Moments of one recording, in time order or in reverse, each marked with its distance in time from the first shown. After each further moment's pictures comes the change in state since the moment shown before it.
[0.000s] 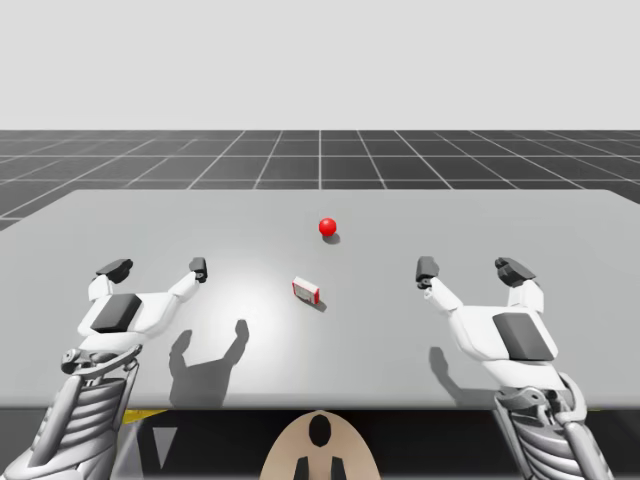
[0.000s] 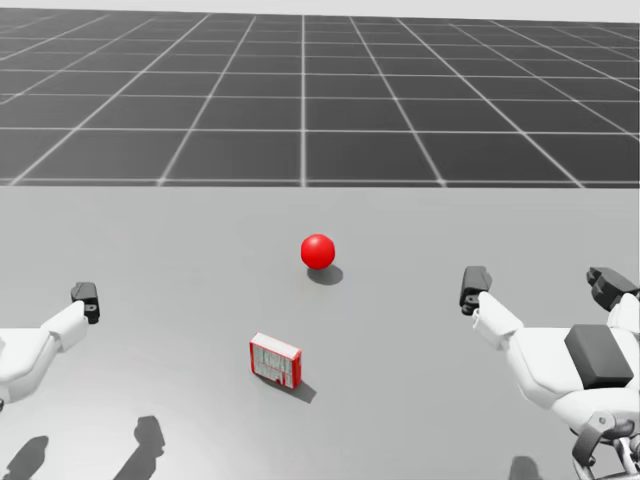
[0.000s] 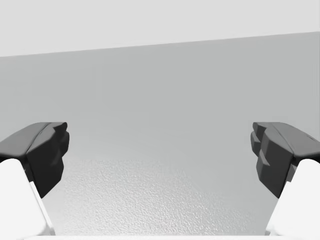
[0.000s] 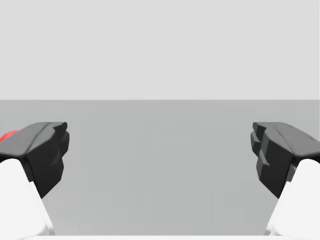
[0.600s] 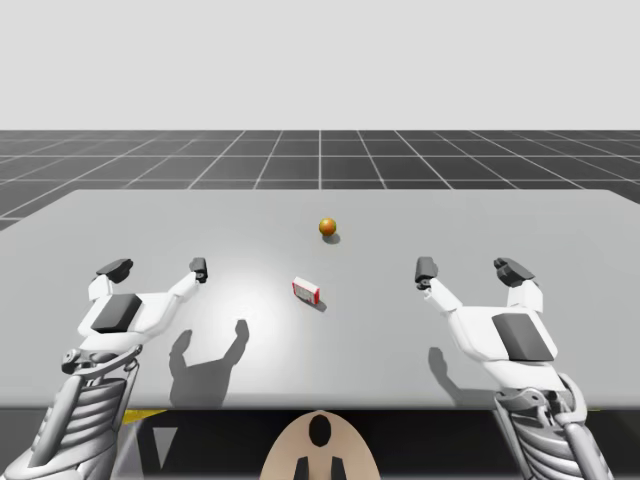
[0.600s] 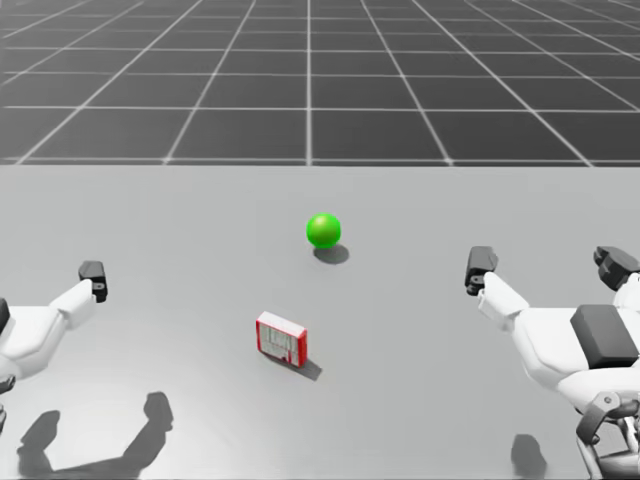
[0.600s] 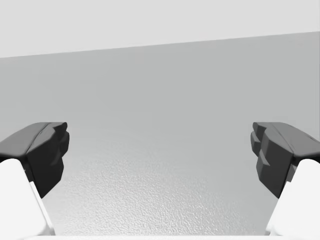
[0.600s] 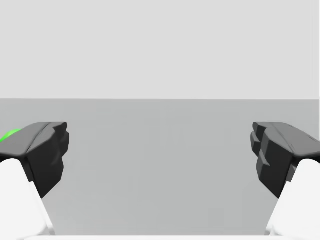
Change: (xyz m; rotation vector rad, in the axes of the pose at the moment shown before) left arm 0.000 0.000 0.000 -0.001 -0.002 -0.003; right arm 0.000 0.001 0.001 0.007 0.002 0.001
